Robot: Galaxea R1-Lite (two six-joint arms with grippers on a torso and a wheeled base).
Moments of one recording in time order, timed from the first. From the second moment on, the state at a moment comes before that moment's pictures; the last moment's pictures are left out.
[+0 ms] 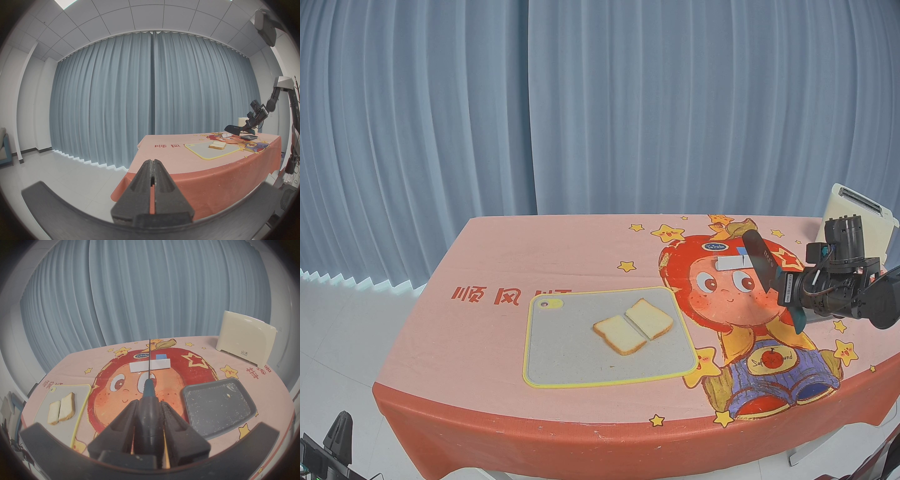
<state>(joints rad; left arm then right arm) 0.00 0.02 -0.02 -0.01 0.00 0.00 0.22 1.71 -0.77 -0.33 -0.13 0.22</state>
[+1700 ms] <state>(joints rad) 0.00 0.02 -0.02 -0.01 0.00 0.00 0.23 1.77 -0.77 -0.40 -0.13 0.22</state>
